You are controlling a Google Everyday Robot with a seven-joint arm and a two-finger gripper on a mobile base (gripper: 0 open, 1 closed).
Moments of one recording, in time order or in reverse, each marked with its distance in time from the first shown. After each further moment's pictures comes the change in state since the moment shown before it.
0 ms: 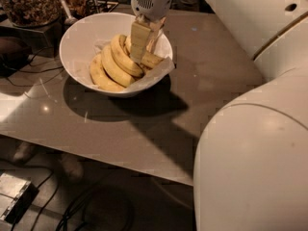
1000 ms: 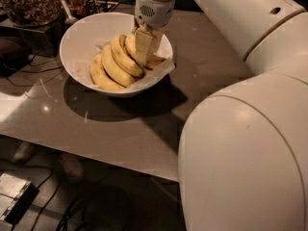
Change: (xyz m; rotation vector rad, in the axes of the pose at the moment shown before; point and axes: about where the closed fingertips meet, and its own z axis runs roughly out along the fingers) arm 0.013 -0.016 0.027 -0.030 0.048 0.073
